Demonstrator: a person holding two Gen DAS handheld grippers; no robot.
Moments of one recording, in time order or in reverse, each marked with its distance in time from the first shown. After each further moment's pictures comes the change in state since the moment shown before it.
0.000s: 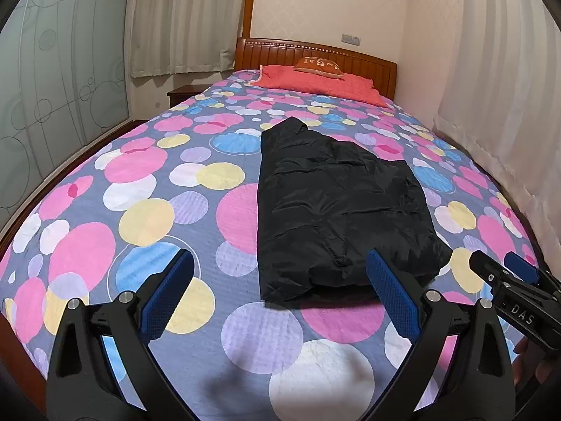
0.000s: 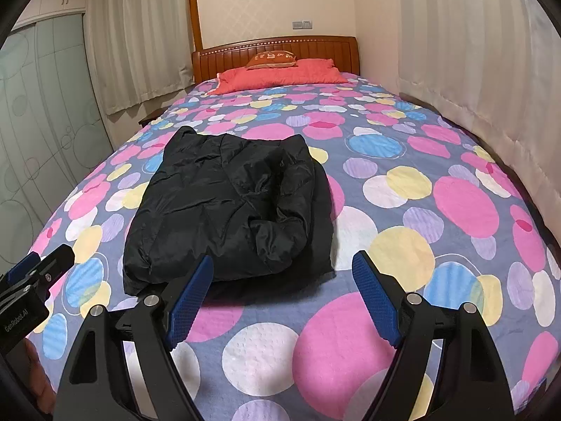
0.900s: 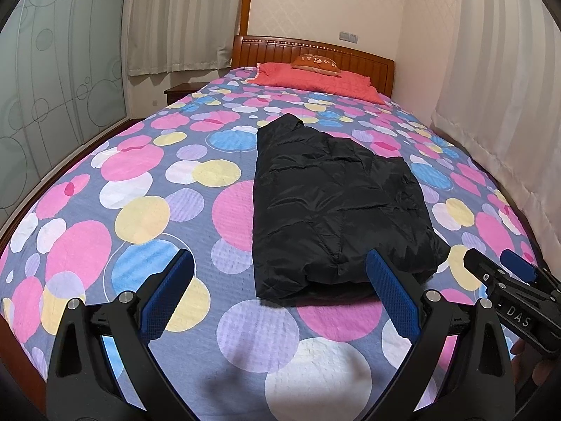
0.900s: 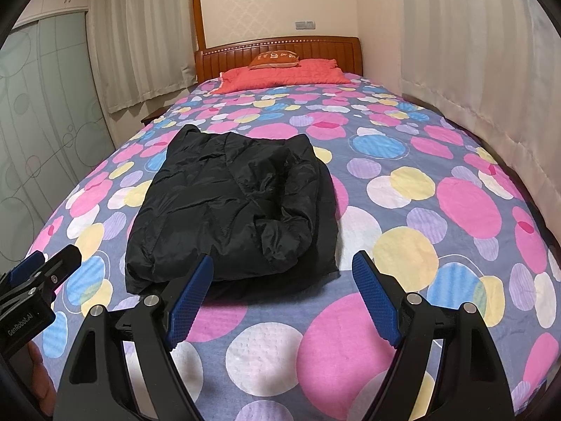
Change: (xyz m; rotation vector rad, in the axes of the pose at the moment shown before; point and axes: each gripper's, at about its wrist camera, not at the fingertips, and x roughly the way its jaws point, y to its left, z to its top) left arm 0.002 -0.005 -0.002 0.005 0.008 -0.009; right arm 0.000 0.003 -0.001 -0.001 -0.001 -0.001
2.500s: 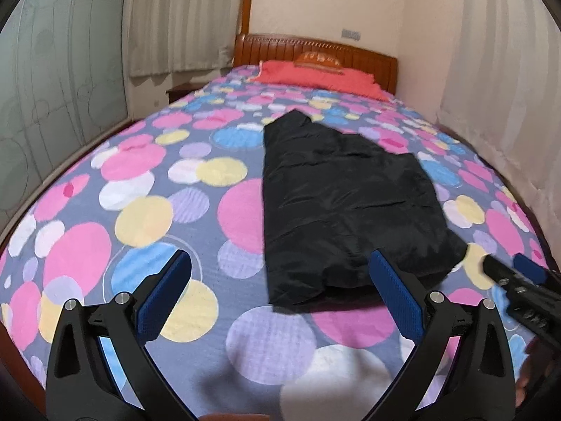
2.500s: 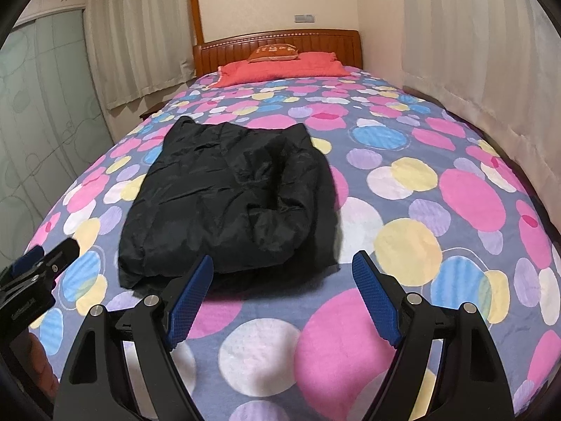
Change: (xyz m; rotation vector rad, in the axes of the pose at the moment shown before) left arm 0.029 0.019 -0.001 0.004 0.021 0.017; right arm 0.012 -0.012 -0.005 0.021 0.021 -0.010
